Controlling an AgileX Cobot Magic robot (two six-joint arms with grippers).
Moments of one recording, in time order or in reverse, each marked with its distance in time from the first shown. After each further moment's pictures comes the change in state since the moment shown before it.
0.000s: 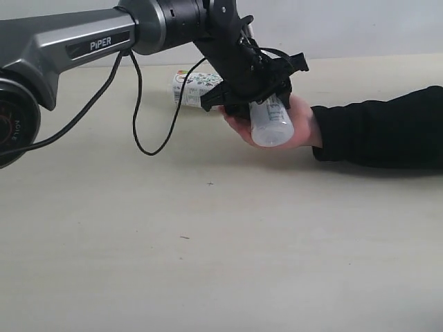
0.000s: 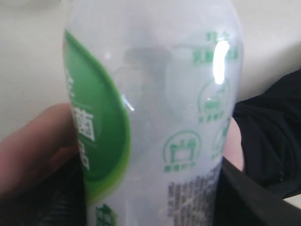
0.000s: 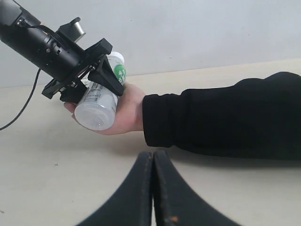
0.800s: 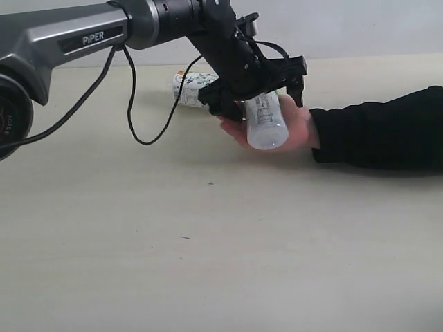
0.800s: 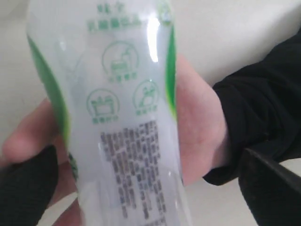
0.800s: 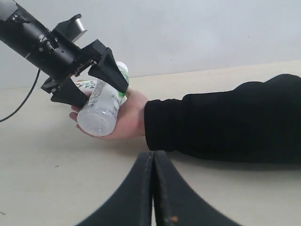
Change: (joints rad) left arm 0.021 -0.019 0.000 -0.052 0.048 0.190; right arm 0.000 0.000 0.000 0.000 -0.006 0.000
